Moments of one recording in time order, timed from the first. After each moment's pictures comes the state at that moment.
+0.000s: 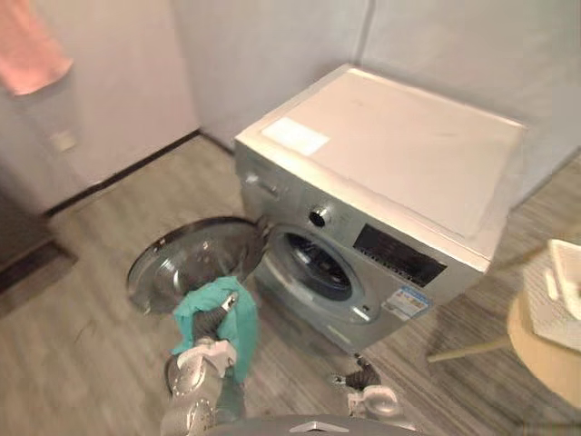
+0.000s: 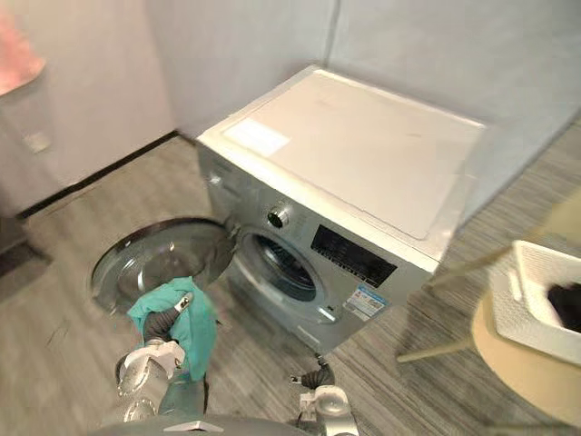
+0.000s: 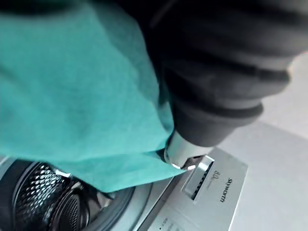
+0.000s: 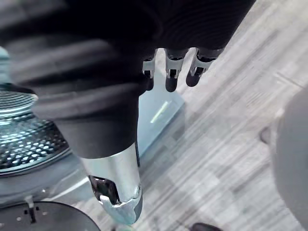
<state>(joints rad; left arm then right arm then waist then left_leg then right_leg) 0.26 -0.05 -0.12 0.15 -0.47 -0.09 0.10 0.09 0.04 -0.06 0.81 -0.16 0.05 -0.11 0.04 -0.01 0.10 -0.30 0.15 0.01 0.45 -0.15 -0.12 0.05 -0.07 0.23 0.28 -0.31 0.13</state>
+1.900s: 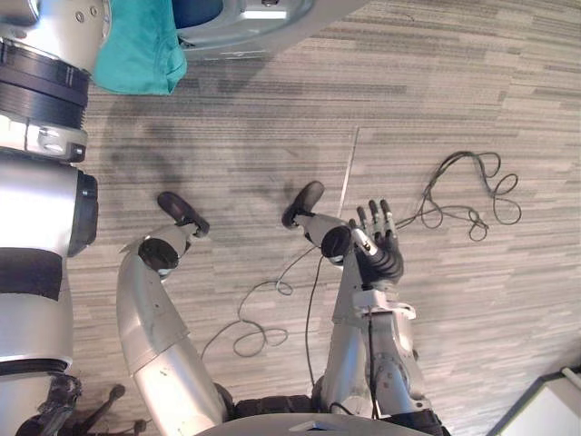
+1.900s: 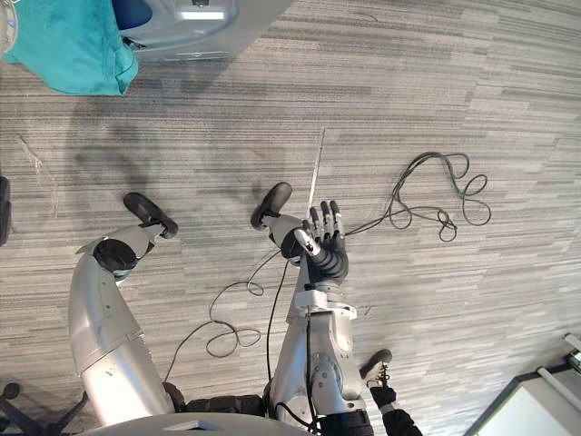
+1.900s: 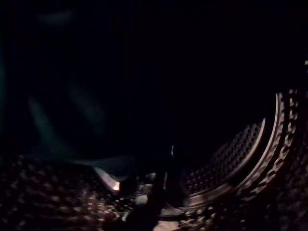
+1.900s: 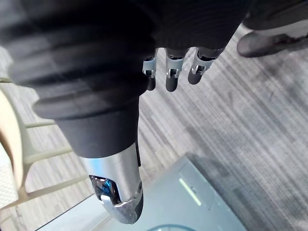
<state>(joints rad) -1.66 0.65 -0.33 0.56 -0.99 -0.23 0.44 0.13 -0.04 0.13 -0.29 0.72 -0.26 -0.10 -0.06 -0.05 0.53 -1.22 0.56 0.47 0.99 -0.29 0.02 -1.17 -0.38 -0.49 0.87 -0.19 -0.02</state>
